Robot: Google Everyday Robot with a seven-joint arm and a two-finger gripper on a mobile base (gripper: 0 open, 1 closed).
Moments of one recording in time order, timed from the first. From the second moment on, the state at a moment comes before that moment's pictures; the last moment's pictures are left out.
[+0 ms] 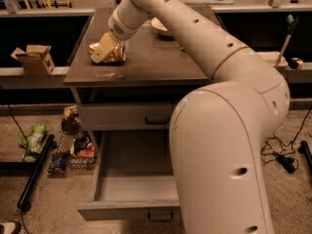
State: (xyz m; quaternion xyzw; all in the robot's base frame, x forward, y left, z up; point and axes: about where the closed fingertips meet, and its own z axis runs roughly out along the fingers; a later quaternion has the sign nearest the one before) arm 0.780 0.149 0.873 -0.53 0.76 0.15 0.33
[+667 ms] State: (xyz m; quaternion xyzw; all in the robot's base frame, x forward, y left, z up) arm 0.792 0.160 0.855 -0.53 0.77 0.16 0.32
